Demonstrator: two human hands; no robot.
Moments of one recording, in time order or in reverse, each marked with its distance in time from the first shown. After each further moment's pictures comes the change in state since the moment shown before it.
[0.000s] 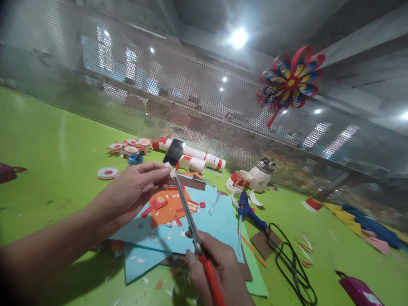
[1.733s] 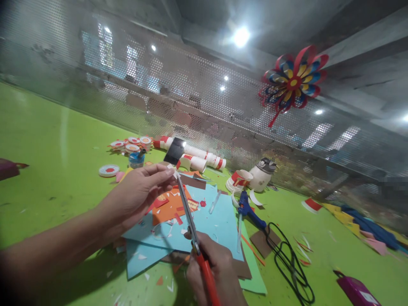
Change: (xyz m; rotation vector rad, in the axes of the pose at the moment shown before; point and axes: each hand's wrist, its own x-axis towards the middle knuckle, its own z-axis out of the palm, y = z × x) left_hand -0.003 -0.009 0.003 0.033 0.039 0.040; right_hand -0.003 0.016 0.016 -0.083 0.187 -0.030
